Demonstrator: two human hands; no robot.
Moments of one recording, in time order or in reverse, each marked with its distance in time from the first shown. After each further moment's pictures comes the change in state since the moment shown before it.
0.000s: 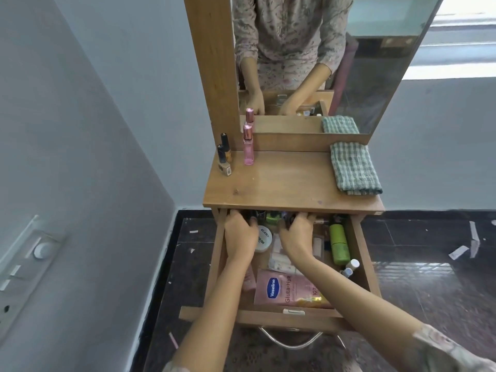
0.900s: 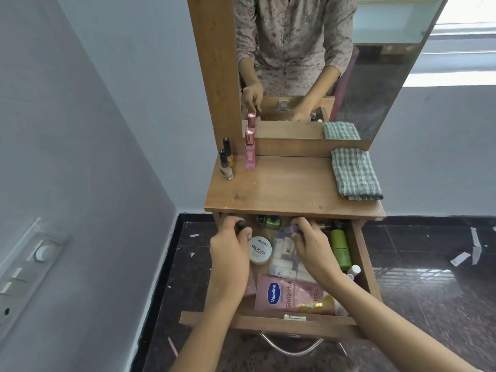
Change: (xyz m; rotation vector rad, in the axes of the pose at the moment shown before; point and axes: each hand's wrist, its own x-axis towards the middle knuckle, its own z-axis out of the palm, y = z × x) left_hand -0.048 -0.002 -0.045 -0.026 0.139 0.247; right_hand -0.005 0.036 -0.036 -0.095 -0.104 -0.470
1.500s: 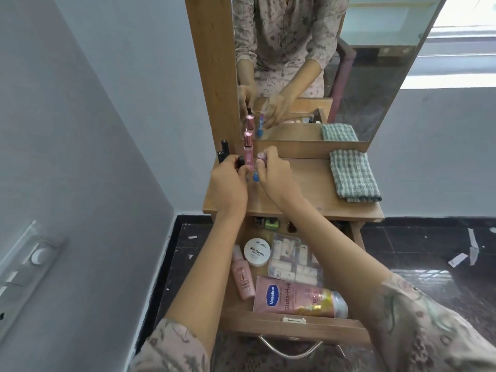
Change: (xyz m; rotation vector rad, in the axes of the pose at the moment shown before) left_hand 0.102 0.058 0.007 -0.041 0.151 0.126; right_hand 0.113 -0.106 -0.015 0.097 0.113 -0.161
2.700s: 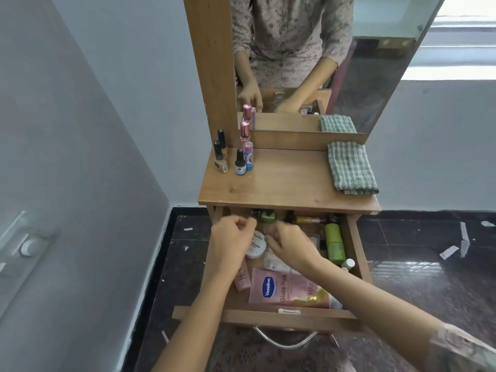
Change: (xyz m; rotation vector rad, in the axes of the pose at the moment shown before) left_hand -0.087 -0.064 0.003 -0.003 -0.380 -0.306; right_hand -0.117 0.078 0.013 -0.299 -0.384 0.116
